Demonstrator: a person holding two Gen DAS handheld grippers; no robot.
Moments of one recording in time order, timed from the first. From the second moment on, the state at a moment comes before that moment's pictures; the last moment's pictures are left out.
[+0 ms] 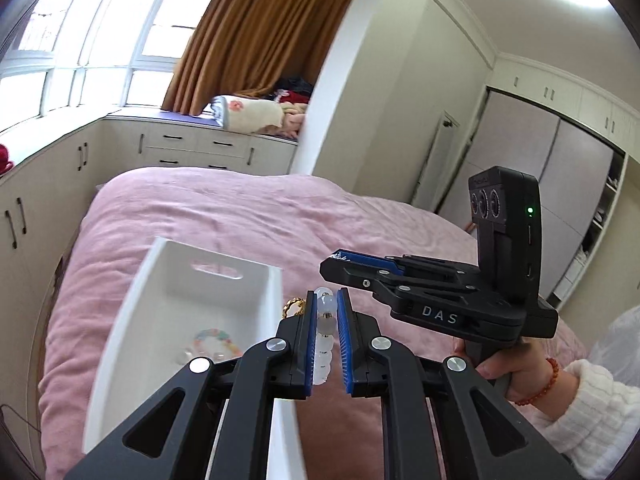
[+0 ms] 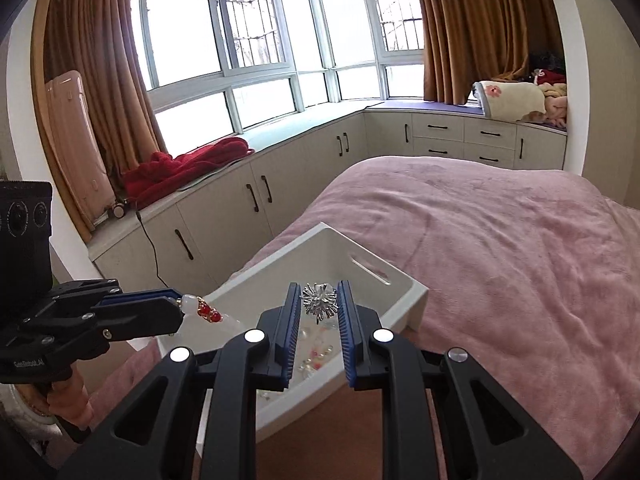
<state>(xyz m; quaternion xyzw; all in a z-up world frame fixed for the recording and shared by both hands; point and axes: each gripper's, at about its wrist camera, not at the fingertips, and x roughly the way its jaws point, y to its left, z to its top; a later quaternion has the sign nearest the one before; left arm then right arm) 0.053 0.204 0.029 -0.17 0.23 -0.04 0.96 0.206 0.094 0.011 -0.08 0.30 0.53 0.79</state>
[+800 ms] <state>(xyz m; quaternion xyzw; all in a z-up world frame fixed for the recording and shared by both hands) 0.046 0.275 -0.061 -0.17 0.31 0.04 0.93 0.192 0.221 -0.102 -0.21 0.42 0.46 0.75</state>
